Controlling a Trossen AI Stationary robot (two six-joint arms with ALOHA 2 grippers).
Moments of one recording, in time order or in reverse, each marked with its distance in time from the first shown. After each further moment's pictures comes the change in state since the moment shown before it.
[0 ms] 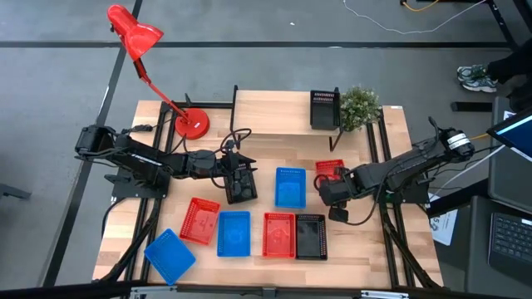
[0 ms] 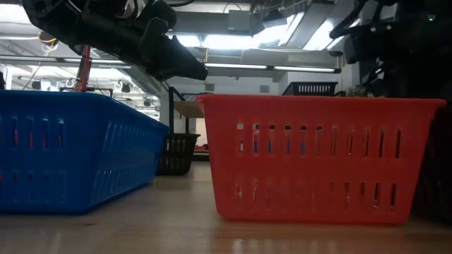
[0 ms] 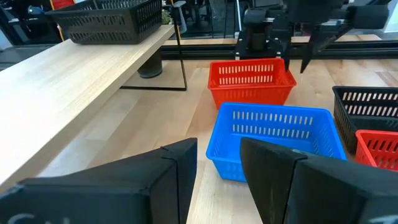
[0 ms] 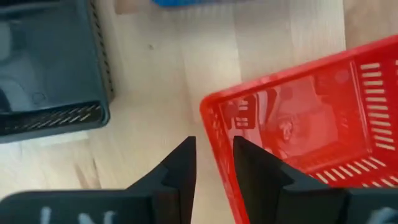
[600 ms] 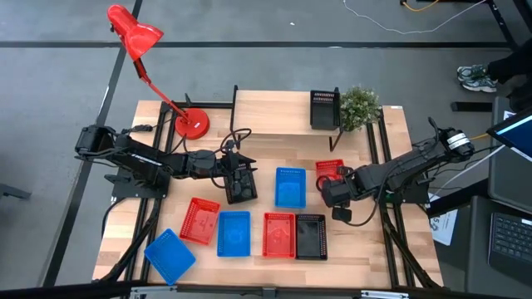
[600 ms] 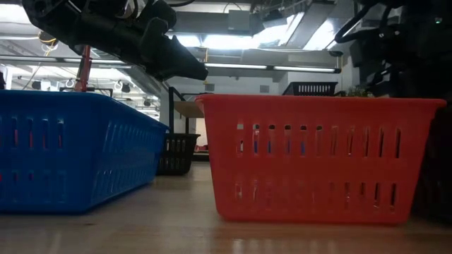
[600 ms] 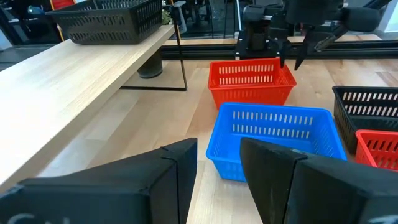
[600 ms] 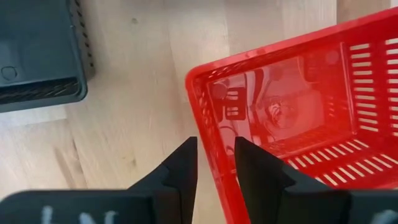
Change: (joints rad) left arm 0.000 0.000 0.000 0.000 0.000 0.001; right arm 0.017 0.000 -0.001 -0.061 0.025 0.001
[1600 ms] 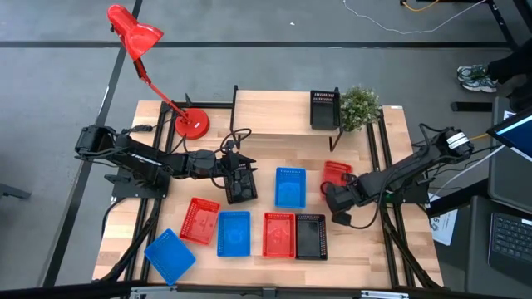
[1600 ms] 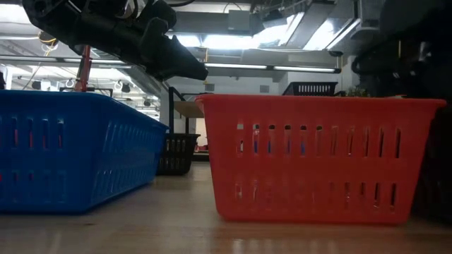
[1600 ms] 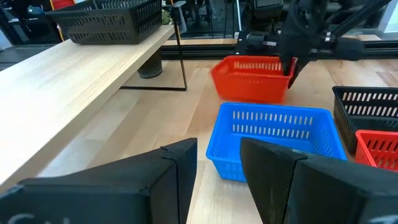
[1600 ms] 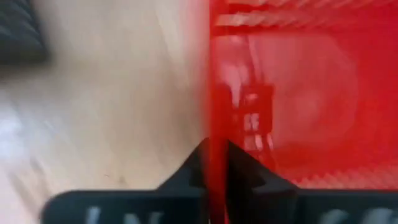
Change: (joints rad) left arm 0.000 0.000 0.000 0.000 0.000 -0.001; right arm 0.060 0.001 -0.211 0.244 0.007 0.185
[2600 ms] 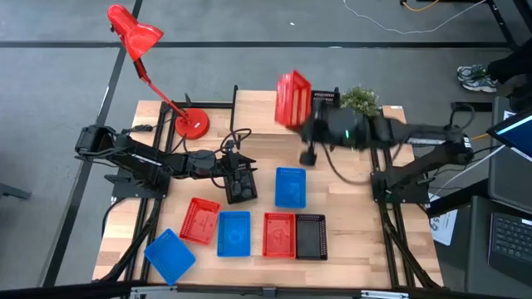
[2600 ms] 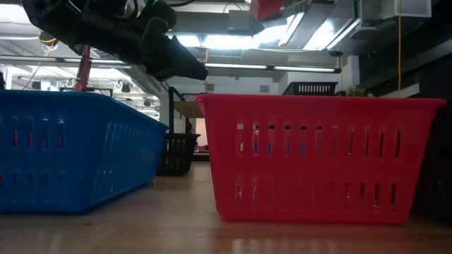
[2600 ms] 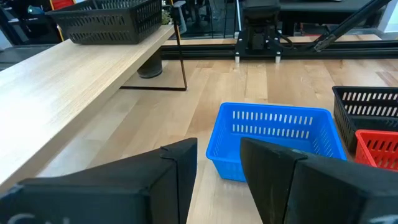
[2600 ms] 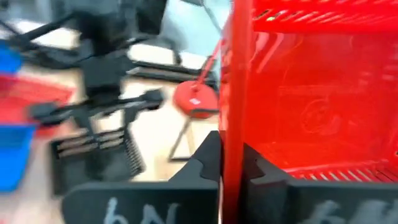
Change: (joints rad) left arm 0.000 0.000 0.000 0.000 0.000 0.001; right arm -0.445 0.022 0.845 0.186 0.187 -0.902
